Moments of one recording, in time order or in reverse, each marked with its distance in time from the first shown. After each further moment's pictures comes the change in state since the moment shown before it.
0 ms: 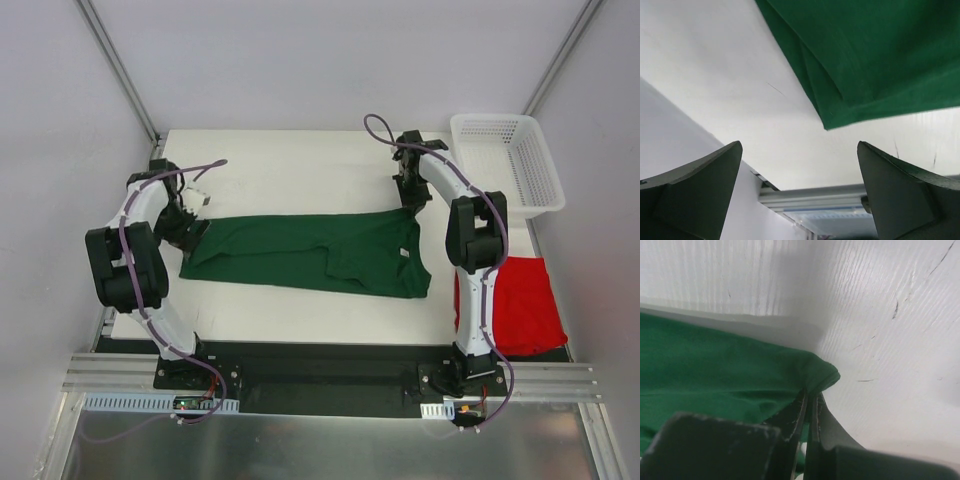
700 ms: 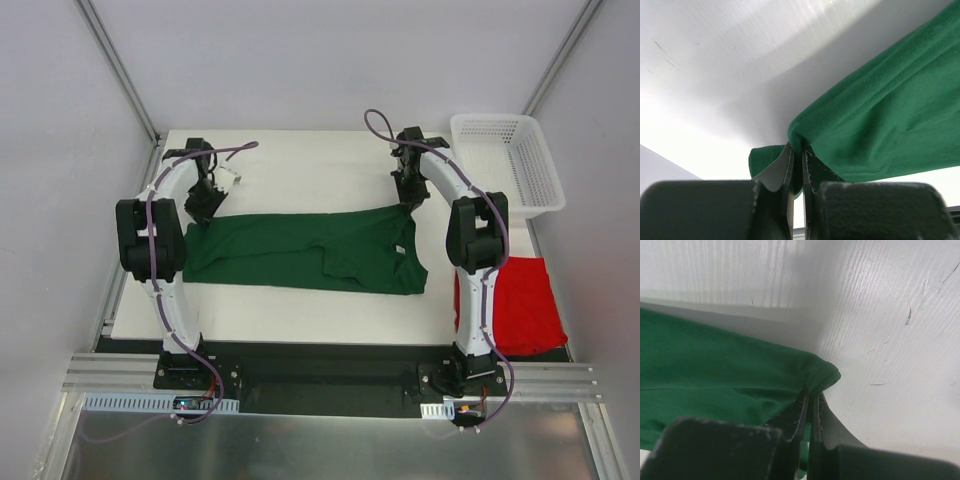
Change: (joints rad) left arm -0.158 0.235 0.266 -0.014 0.076 -0.065; right arm 0.000 -0.006 0.032 0.000 -0.064 0.003
